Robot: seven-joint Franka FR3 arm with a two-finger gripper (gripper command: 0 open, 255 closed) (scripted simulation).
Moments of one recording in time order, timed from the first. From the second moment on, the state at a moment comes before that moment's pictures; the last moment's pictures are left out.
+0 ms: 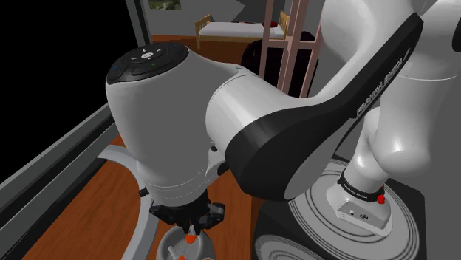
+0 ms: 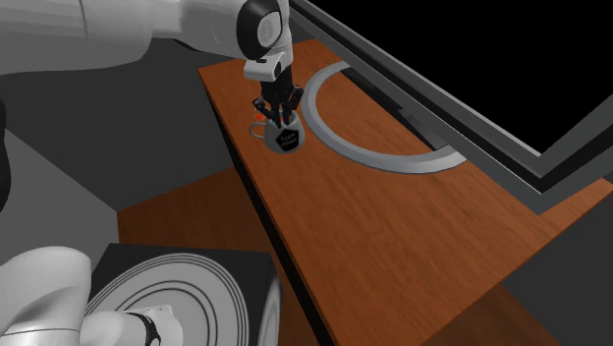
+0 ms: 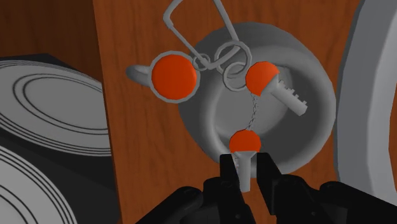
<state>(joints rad) 0.33 0.16 0.81 -1.89 -0.18 1.99 2.20</state>
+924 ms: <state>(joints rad) 0.33 0.16 0.81 -1.86 -0.17 1.96 2.19</state>
